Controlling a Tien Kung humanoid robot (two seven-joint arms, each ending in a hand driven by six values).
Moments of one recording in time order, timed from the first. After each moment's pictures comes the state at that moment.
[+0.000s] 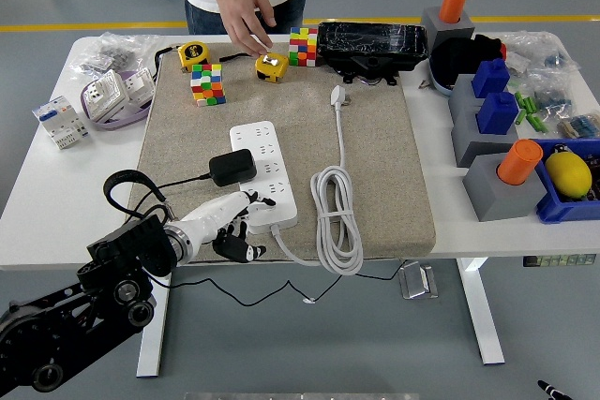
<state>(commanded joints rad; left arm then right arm) -0.37 0.32 -0.73 -1.55 1.60 0.02 0.44 0.08 -0.23 0.82 0.33 -0.61 -0.09 0.01</state>
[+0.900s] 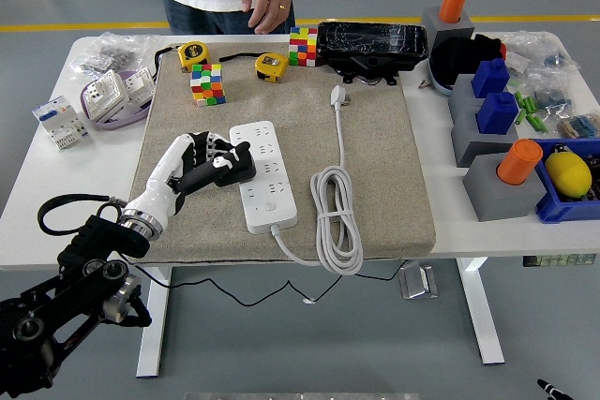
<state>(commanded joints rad) -0.31 0.33 -0.80 -1.42 0.98 0.40 -0.05 0.08 -0.23 0.82 0.32 -0.60 -0.09 0.01</state>
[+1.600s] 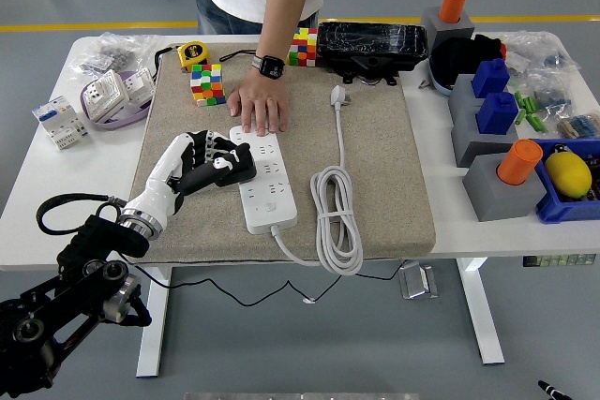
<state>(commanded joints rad) -0.31 0.33 -0.80 -1.42 0.99 0.40 -0.04 0.08 -0.23 0.82 0.32 -0.60 -0.09 0.01</state>
